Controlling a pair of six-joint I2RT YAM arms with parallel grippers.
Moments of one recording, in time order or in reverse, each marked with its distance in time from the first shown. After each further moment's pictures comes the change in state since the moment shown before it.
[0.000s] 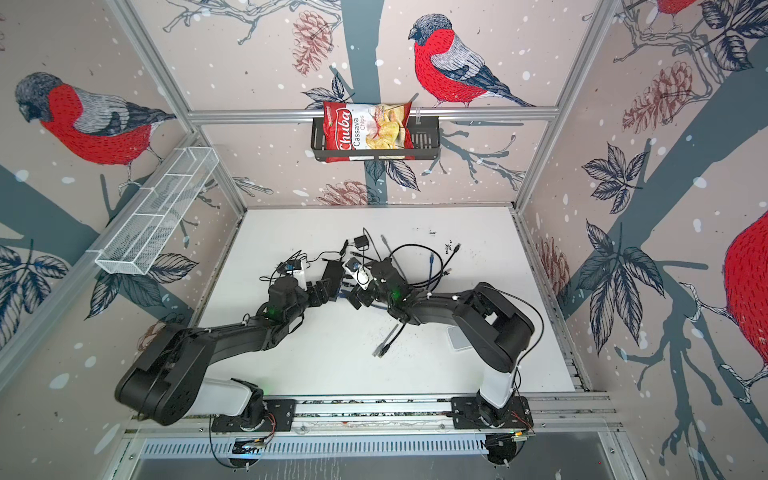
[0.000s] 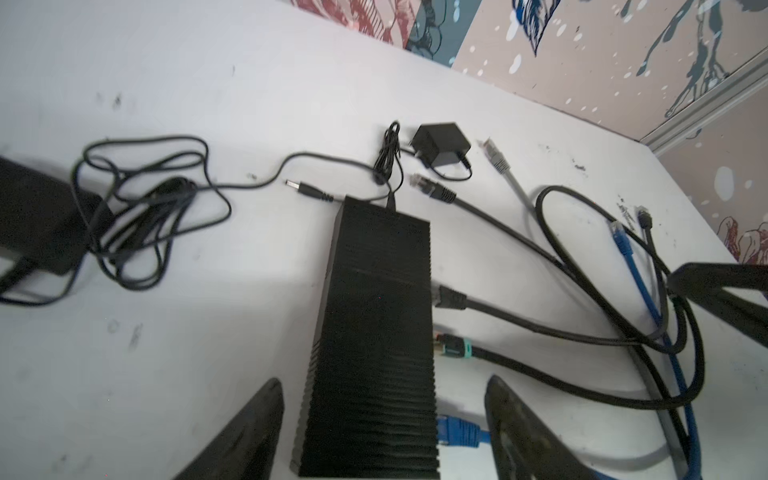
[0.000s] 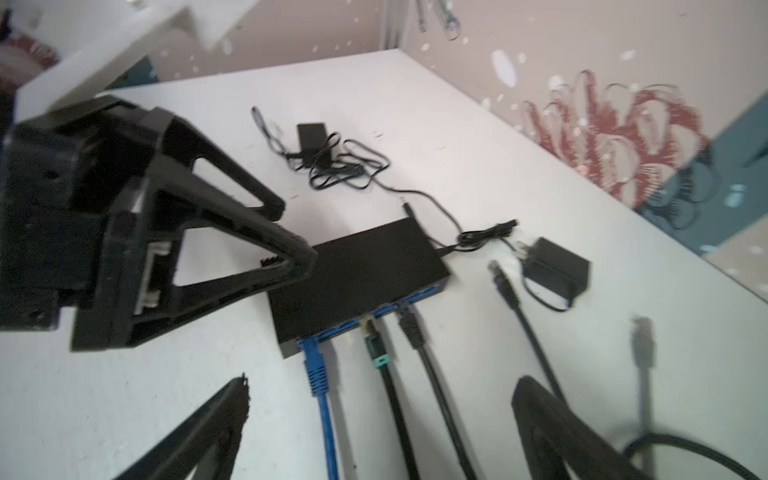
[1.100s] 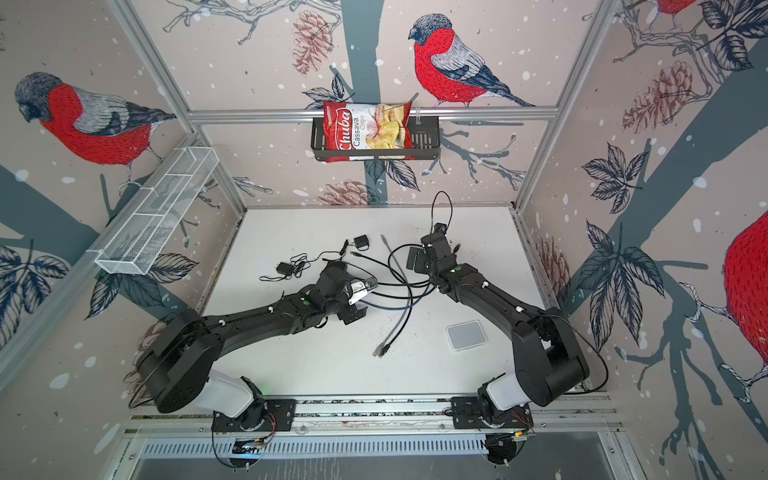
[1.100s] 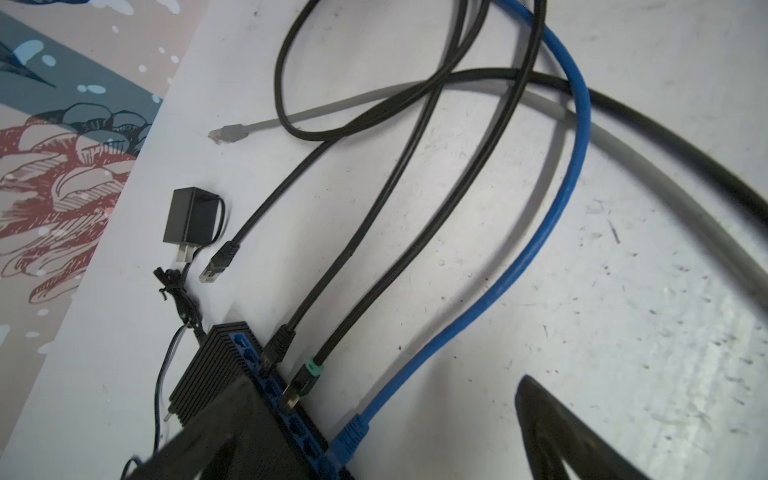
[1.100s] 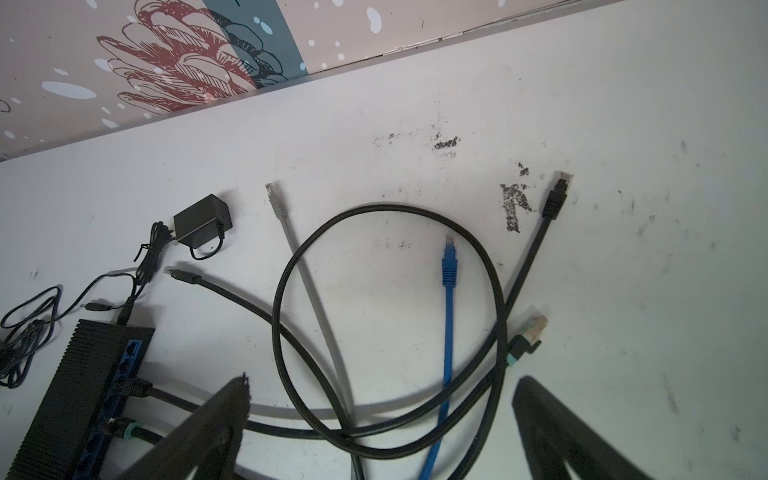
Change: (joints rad) left arm -0.378 0.155 0.364 -0.543 -0.037 1.003; right arm -0.336 -0.259 0.043 -0.625 0.283 0.643
